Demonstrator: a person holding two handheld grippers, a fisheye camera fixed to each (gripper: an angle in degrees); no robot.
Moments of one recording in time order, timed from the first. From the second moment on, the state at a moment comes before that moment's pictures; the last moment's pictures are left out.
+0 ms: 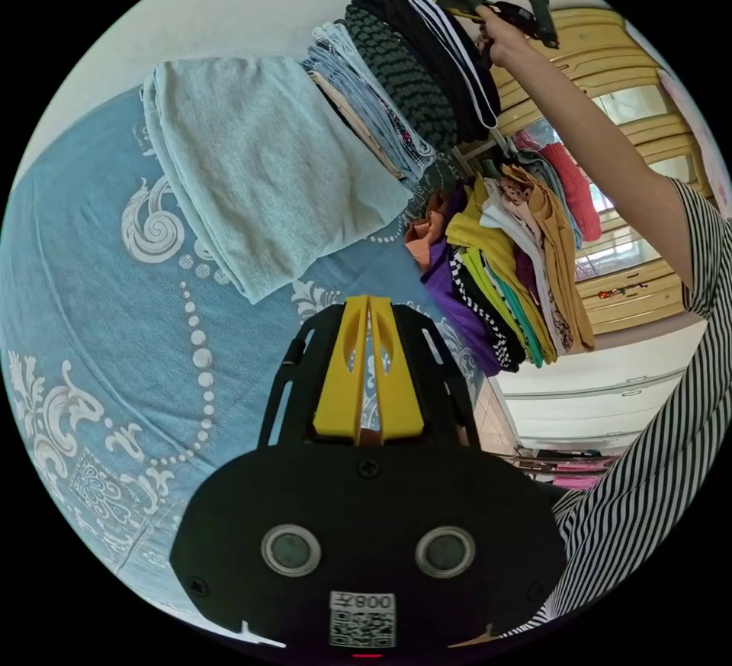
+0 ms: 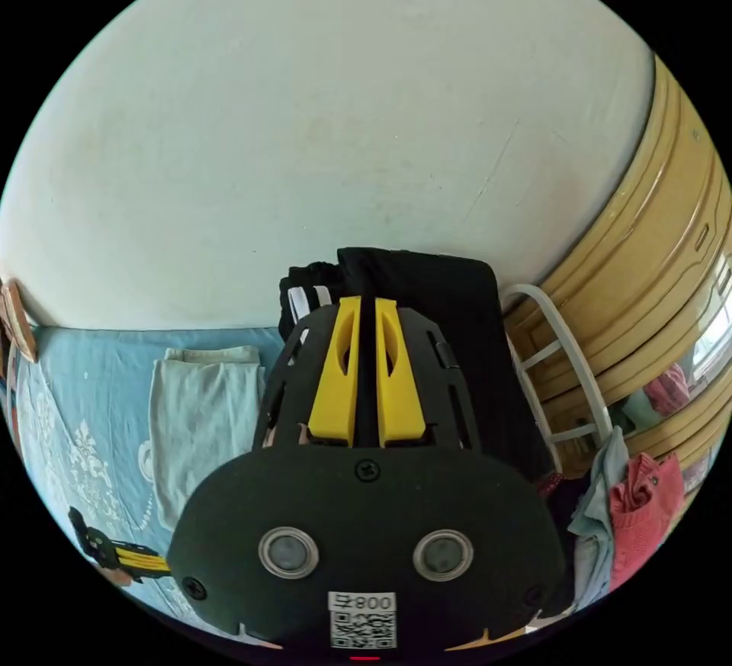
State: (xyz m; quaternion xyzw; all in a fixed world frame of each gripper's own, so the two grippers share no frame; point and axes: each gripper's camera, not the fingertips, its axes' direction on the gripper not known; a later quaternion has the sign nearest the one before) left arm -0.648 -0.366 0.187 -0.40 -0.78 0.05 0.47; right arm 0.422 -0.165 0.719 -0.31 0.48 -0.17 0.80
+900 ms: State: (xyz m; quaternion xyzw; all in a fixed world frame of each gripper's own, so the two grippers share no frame) left arm -0.232 -0.110 0.112 -0.35 -0.76 0.19 0.51; right arm 0.233 -0.313 0.391 -0.08 0.00 -0.12 0.99
